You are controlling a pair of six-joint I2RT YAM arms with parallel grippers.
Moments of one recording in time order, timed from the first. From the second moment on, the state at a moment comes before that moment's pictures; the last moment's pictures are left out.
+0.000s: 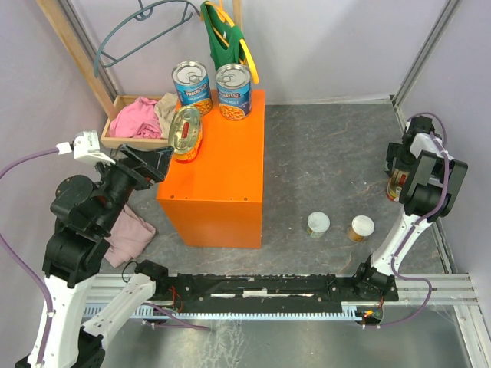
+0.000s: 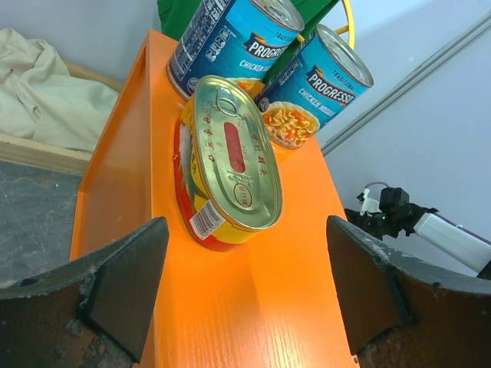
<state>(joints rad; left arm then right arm) -0.37 0.65 1.27 -0.63 -0.10 -0.62 -0.41 2.06 1.51 -0.63 0.23 -0.13</state>
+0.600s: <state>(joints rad) -0.37 0.67 1.26 -0.59 -0.10 -0.61 -0.35 2.06 1.50 -0.62 0.22 -0.13</state>
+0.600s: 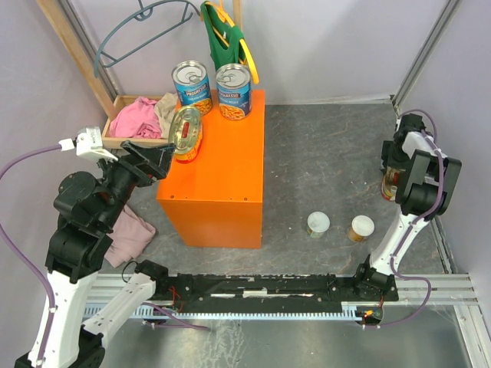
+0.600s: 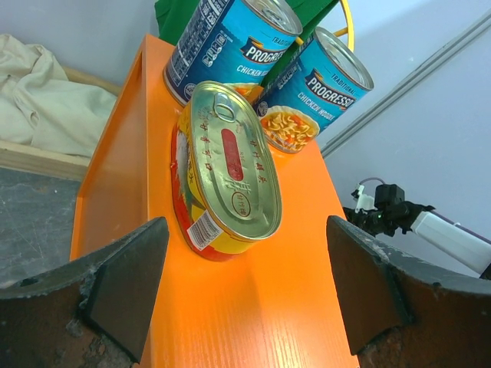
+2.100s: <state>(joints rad) -0.37 0.71 1.30 -0.60 -0.10 -0.55 0.14 2.26 1.83 -0.88 0.17 0.31</state>
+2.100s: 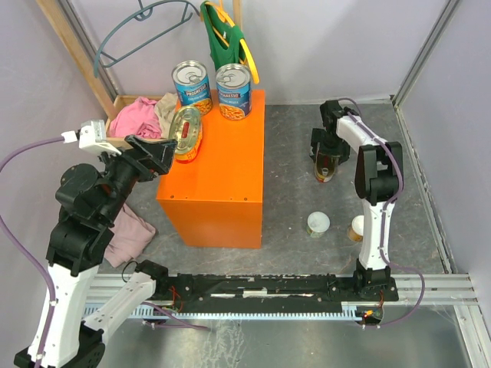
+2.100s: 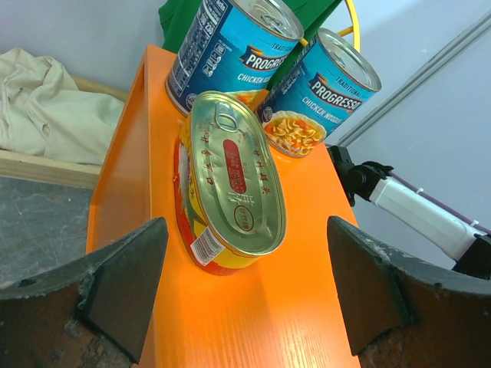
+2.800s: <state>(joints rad) -0.37 0.69 1.30 -0.60 -0.10 -0.53 0.19 2.13 1.64 -0.79 0.24 0.29</state>
